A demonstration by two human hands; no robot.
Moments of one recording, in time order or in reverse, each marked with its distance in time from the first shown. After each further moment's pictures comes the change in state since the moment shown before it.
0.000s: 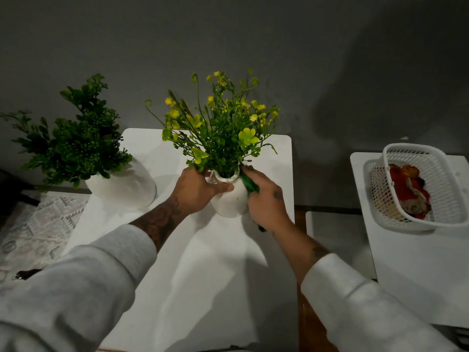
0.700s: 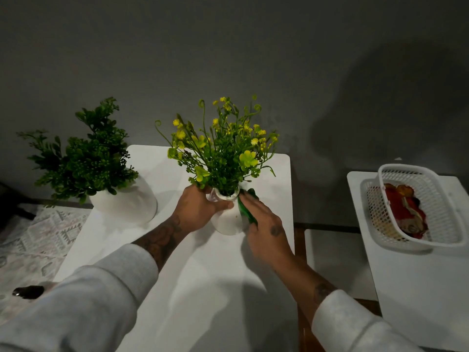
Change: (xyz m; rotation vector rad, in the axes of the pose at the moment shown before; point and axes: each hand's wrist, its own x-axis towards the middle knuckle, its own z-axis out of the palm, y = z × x) left_hand -0.003 -0.002 -0.002 -0.014 -0.012 0.013; right_hand -0.026 0.013 0.001 -0.171 -0.024 -0.200
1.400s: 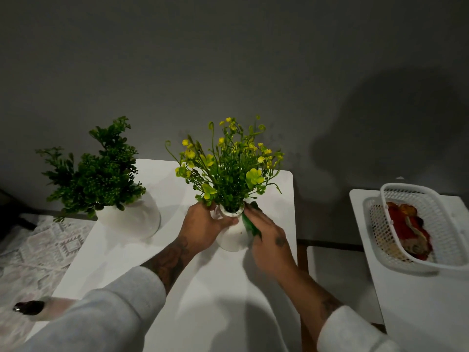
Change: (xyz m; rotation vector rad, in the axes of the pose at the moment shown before) left_hand -0.004 -0.001 0.008 -0.077 0.088 -0.040; right_hand 0.011 -0.004 -0.006 -0.029 -0.027 -0.028
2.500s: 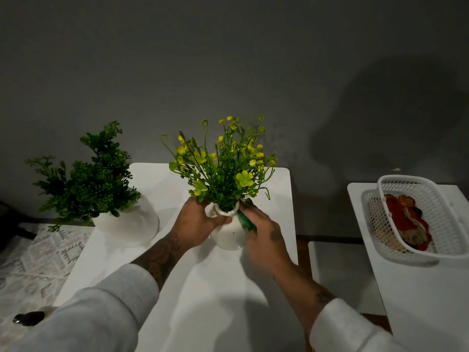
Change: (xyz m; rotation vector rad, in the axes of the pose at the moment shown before) left_hand 0.011 0.001 -0.014 0.124 -0.064 0.107; right_hand 0.008 -0.012 0.005 0.104 0.037 0.108
